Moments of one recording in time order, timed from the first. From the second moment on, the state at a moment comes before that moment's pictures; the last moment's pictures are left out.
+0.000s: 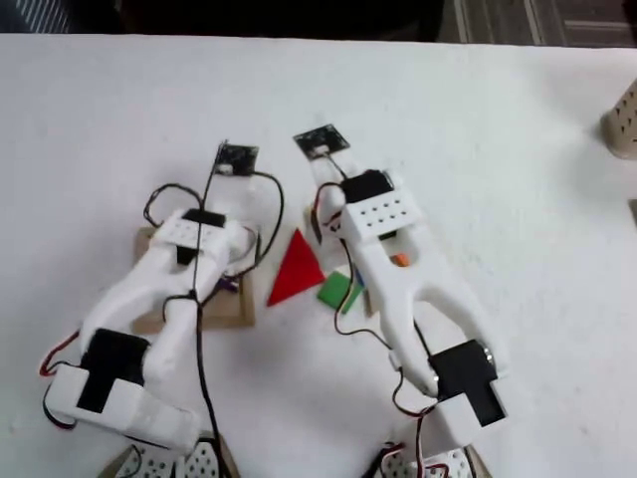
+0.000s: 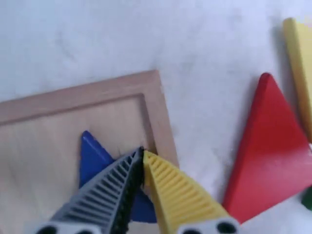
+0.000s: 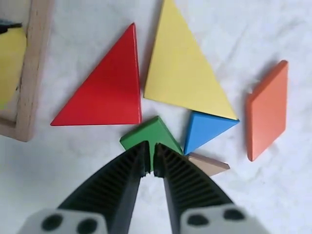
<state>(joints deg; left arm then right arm) 7.3 3.0 37.6 46.5 7.5 -24.9 1.7 13.9 75.1 6.7</state>
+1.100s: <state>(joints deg) 0.7 -27.8 59.8 53.5 0.3 -24.9 1.7 15.0 74.2 7.3</state>
